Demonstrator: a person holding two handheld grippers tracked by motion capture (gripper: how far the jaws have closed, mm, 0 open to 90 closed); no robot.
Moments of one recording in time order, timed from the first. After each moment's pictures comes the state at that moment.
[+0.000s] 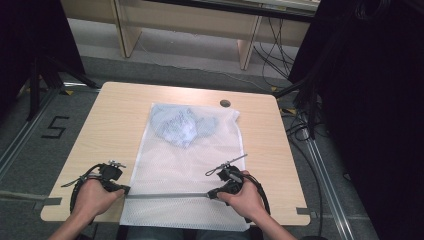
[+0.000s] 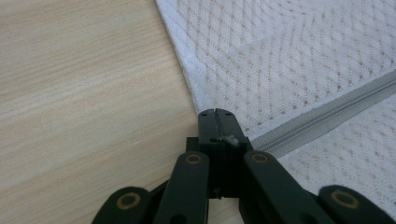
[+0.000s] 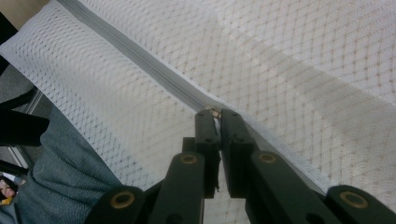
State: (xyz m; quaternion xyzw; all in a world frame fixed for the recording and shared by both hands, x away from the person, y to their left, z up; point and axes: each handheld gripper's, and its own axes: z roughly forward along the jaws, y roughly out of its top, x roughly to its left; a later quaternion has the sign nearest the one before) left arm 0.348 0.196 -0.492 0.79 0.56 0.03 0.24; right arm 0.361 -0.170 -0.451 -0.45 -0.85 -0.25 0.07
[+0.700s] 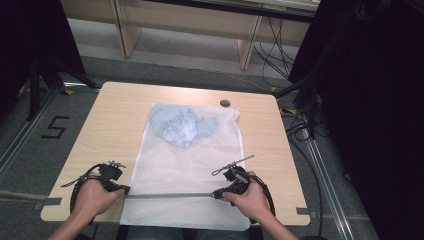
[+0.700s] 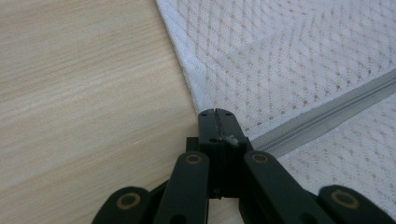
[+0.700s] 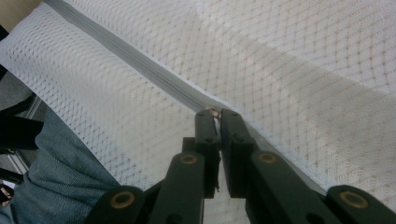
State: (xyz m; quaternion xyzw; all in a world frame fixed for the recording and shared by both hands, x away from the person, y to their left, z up) left arm 0.348 0.196 -0.492 0.79 0.56 0.03 0.24; right arm 0.360 -0.186 -0.452 -0.46 -0.85 -0.26 0.07
